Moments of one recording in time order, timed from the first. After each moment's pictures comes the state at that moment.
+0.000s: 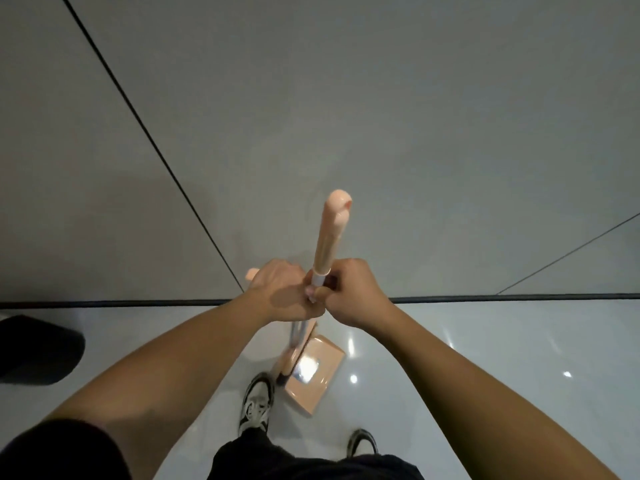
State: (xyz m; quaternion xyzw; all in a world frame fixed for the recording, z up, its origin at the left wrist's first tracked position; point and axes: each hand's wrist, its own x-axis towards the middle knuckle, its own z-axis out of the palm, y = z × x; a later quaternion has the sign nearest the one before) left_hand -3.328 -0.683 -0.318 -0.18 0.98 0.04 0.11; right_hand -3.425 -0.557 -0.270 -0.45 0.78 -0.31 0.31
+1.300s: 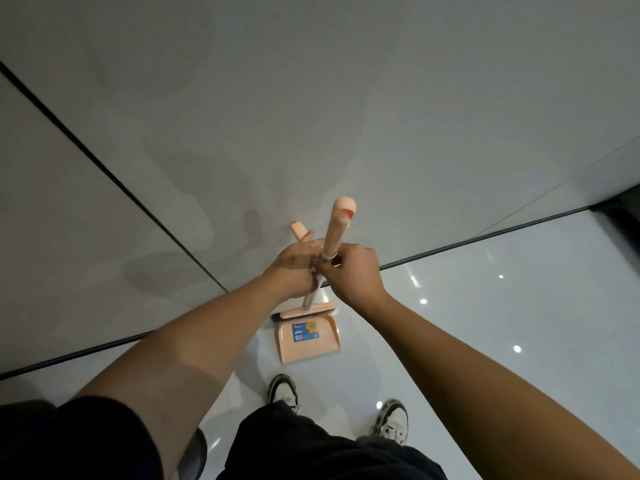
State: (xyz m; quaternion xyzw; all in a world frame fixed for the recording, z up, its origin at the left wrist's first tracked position) left_hand -3.370 -0.845 -0.382 -0.13 0.94 0.30 0.09; right_hand -3.417 -0.724 -0.334 -0.23 0.91 -0.29 0.21
